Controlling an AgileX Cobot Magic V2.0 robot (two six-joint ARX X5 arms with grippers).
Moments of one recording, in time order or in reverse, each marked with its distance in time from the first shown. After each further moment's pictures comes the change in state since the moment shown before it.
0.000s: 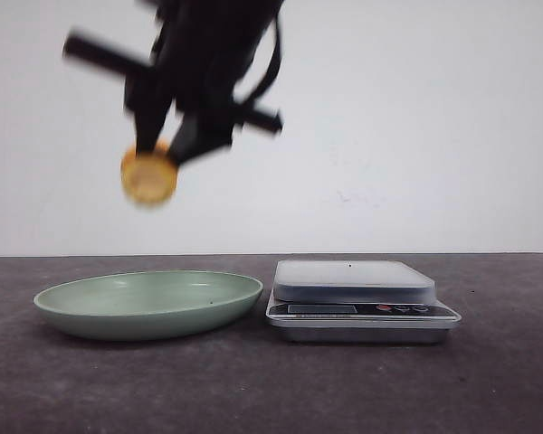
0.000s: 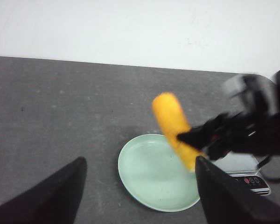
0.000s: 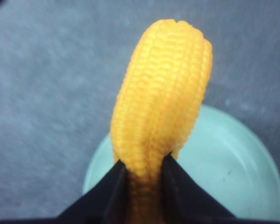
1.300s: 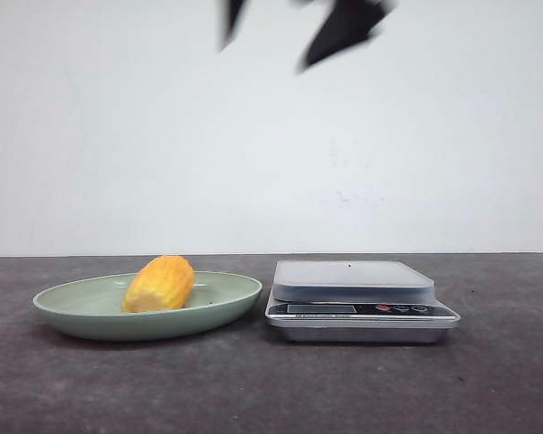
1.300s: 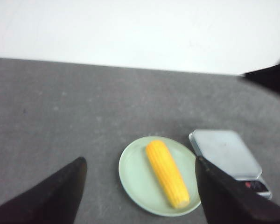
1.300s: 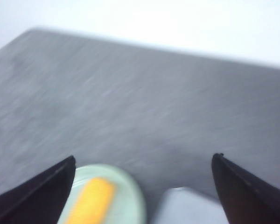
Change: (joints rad) left arm 0.000 0.000 0.000 0.017 -0.012 0.001; right arm -0.217 -0.414 0.008 -0.204 0.019 -0.195
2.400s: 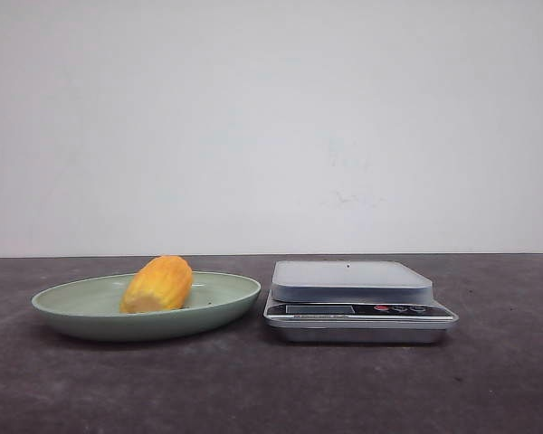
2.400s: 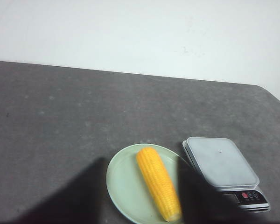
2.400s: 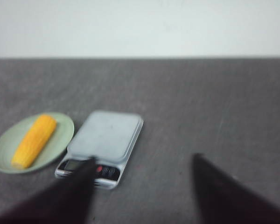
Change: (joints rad) left arm 0.000 -0.001 -0.152 0.182 0.000 -0.005; right arm -0.210 -1.210 -0.458 -0.651 -0.024 -0.024
